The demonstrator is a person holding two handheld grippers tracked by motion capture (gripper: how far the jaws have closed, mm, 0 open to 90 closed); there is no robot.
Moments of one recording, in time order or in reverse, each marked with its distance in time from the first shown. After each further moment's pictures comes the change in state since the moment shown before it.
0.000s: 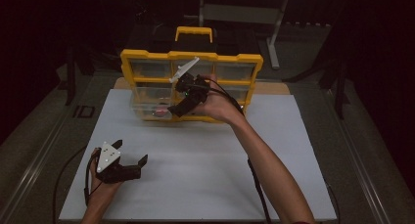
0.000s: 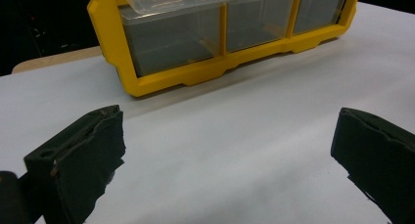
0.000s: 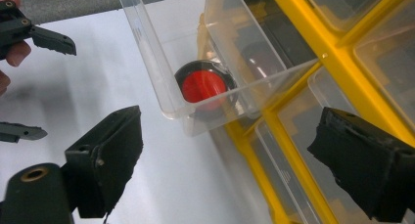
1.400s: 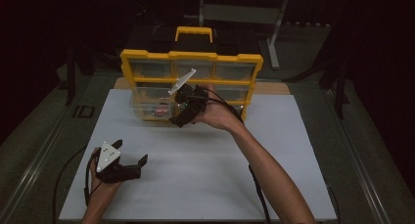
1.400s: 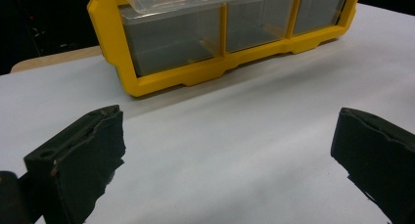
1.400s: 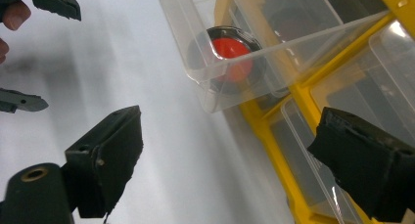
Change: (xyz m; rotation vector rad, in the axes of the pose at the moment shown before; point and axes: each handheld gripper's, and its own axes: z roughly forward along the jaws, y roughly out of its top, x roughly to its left) left arm 0.000 0.000 0.001 0.000 -0.004 -0.005; right arm 0.012 -0.018 0.019 0.046 0.035 -0.027
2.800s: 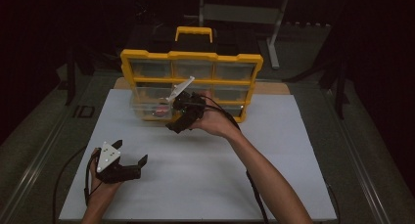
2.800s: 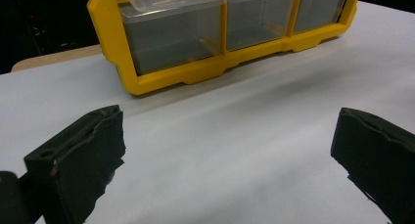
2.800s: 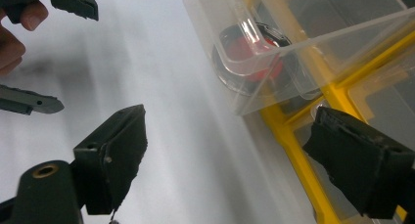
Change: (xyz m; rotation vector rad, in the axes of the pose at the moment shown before) left arm 0.000 0.000 0.000 0.005 0.002 0.003; right arm 0.012 -0.008 0.013 -0.026 0.036 0.008
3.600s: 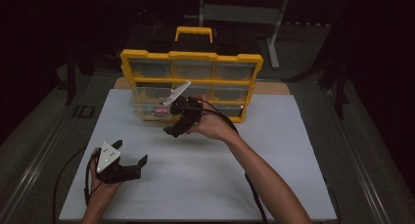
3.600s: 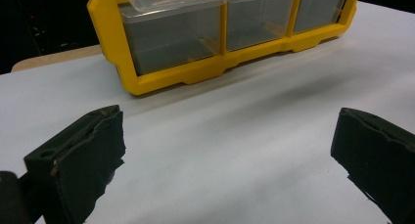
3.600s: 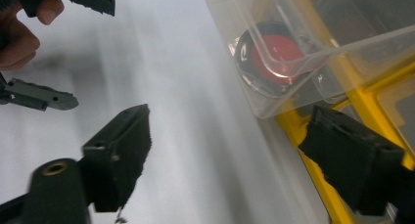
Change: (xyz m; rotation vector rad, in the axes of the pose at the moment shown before) left arm 0.000 0.000 0.000 -0.001 0.000 -0.001; right arm 0.011 -0.001 0.006 0.004 0.029 -0.021
